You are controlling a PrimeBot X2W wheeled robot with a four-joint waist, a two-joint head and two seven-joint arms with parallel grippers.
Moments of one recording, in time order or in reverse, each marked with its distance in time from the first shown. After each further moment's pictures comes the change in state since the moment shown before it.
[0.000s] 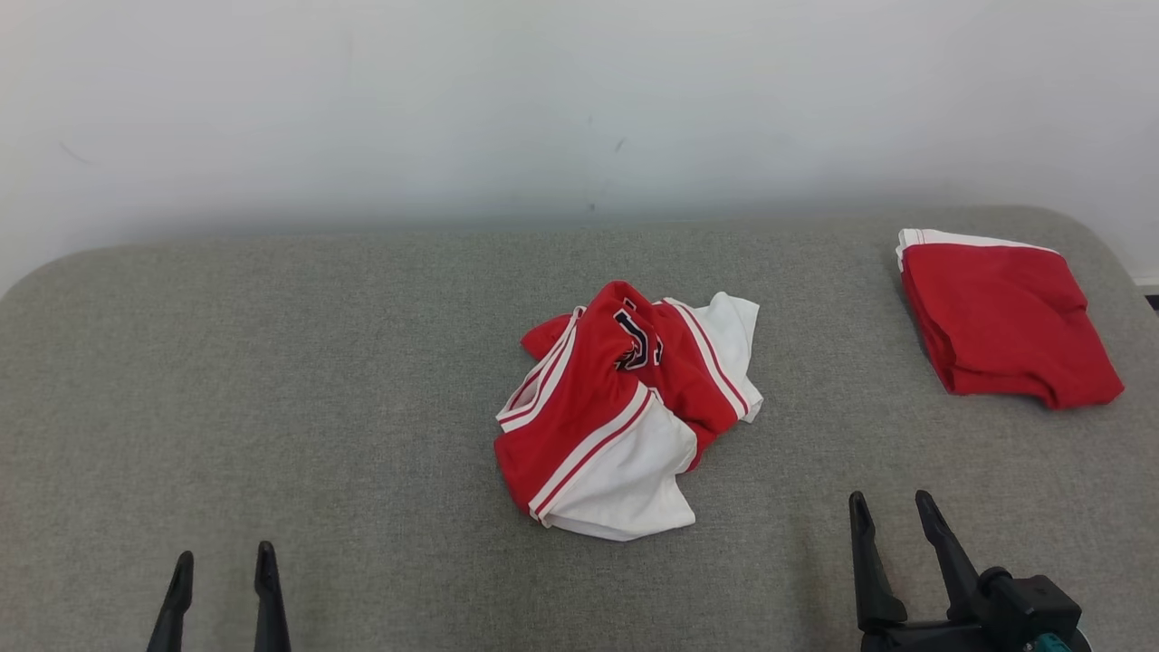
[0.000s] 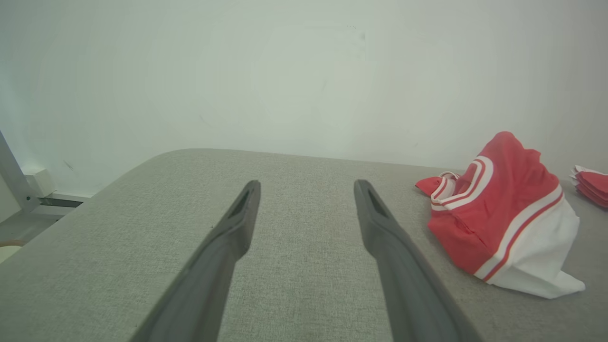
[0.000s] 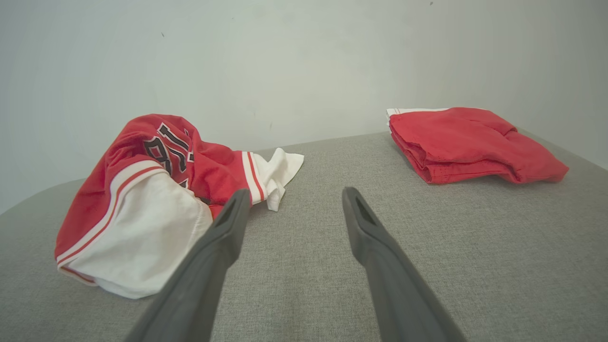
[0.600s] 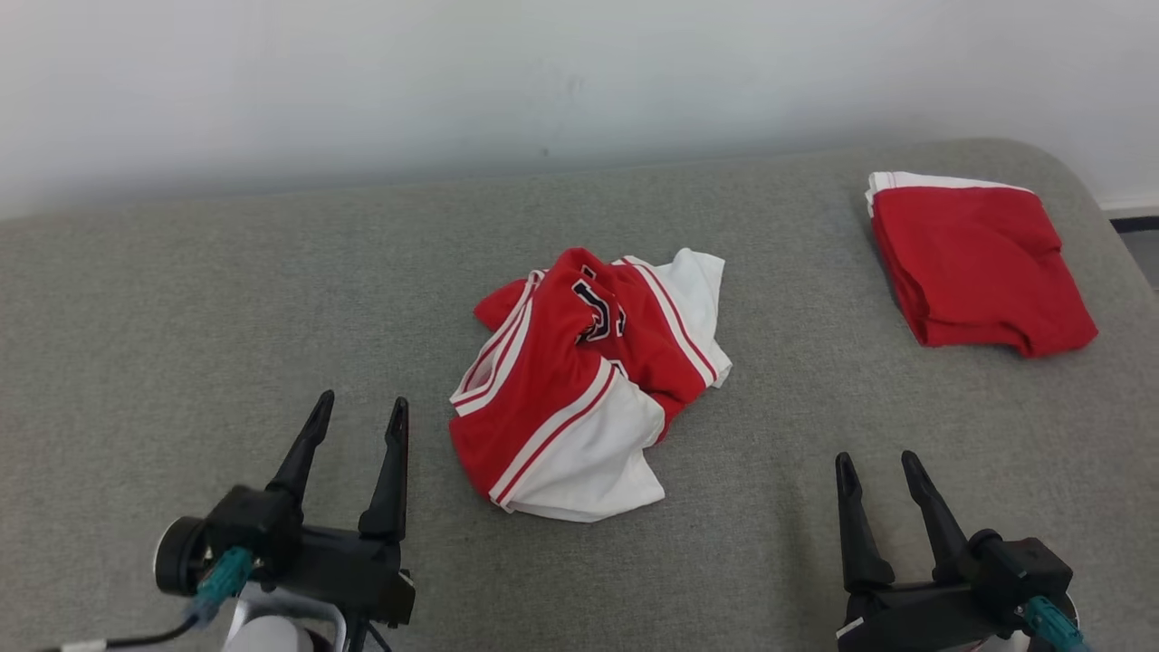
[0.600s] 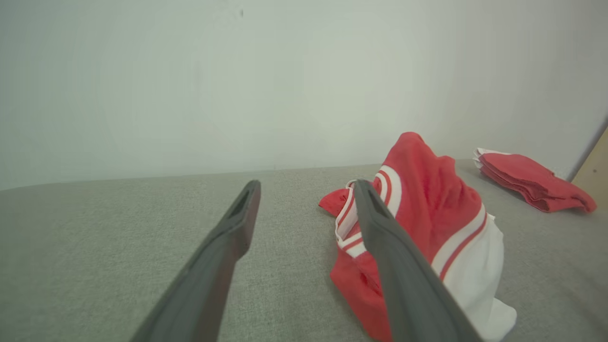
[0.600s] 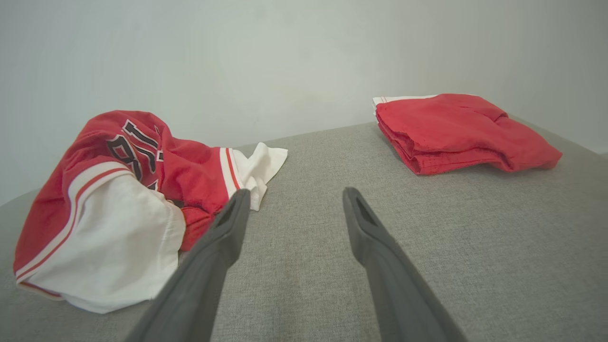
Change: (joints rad) left arm -0.352 0.057 -0.255 0.236 -0.065 -0.002 0.000; right arm -0.063 0.000 0.022 0.012 0.019 0.000 0.000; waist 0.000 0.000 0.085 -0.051
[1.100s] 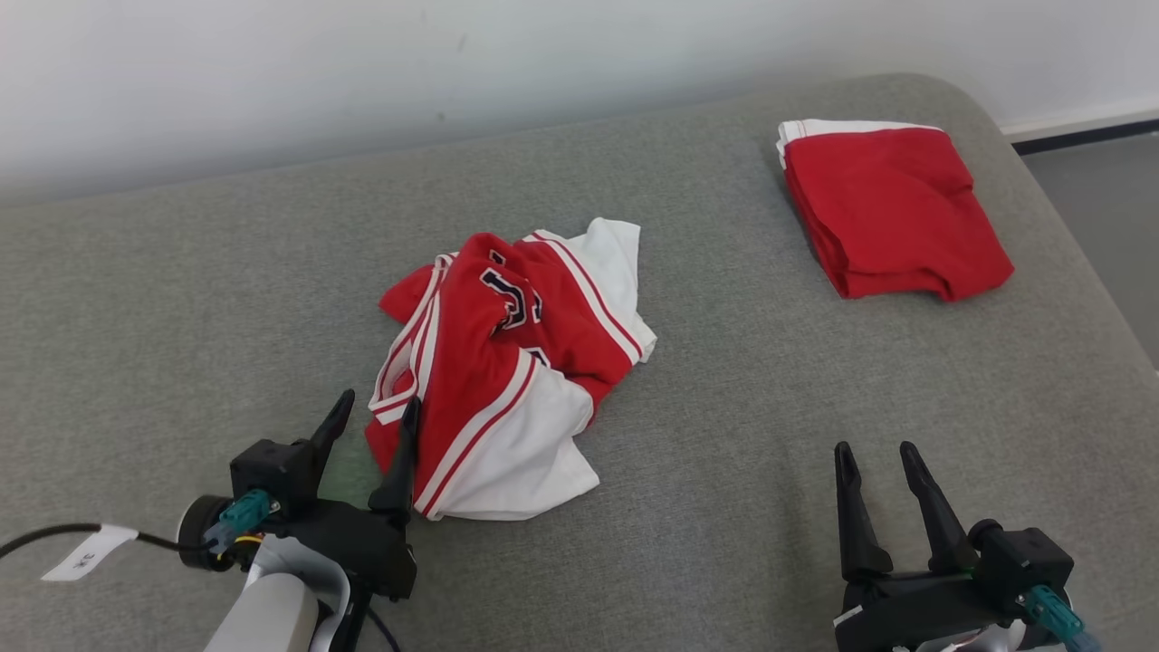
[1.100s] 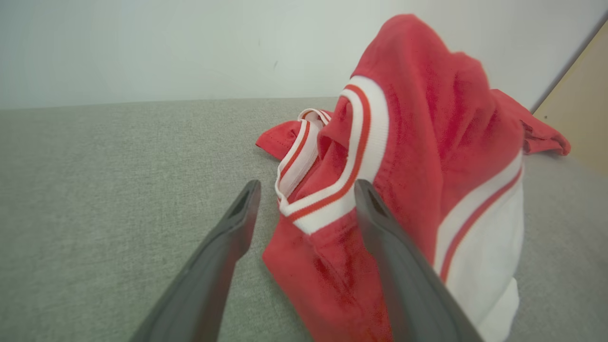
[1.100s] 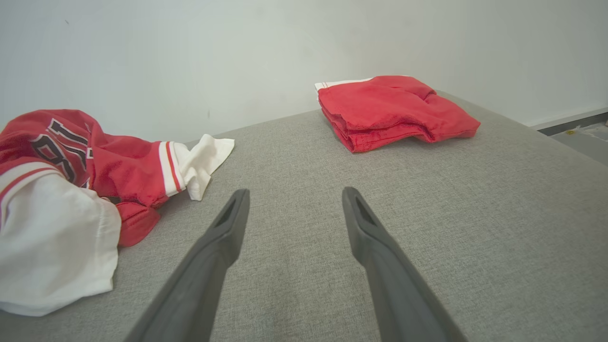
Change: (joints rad) left arm -0.207 0.069 -0.170 0.326 -0.162 0.000 0.000; right arm -0.025 -0.001 0.002 0.009 0.036 0.000 0.000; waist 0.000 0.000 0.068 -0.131
